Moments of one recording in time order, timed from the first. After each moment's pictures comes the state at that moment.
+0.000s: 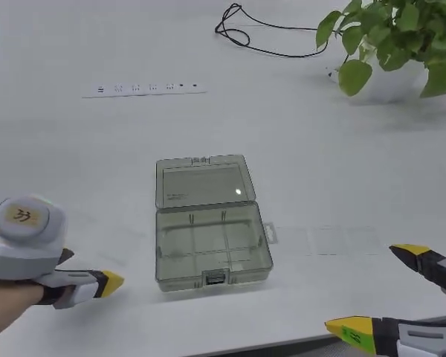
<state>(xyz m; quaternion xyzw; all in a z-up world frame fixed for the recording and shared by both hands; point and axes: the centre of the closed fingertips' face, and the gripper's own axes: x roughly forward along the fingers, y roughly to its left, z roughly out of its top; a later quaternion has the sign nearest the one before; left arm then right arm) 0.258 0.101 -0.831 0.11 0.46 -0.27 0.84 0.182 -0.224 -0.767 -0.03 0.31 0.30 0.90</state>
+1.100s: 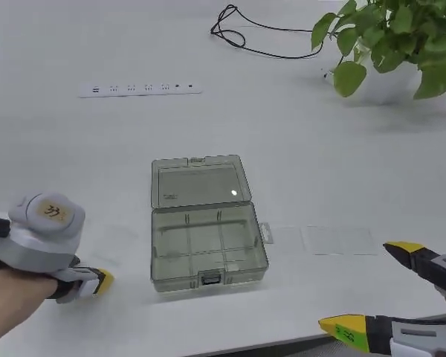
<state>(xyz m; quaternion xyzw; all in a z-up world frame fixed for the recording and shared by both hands) 0.262 0.104 -0.844 0.14 0.49 -0.24 0.82 0.182 -0.220 -0.762 -0.04 0.30 0.30 0.90</state>
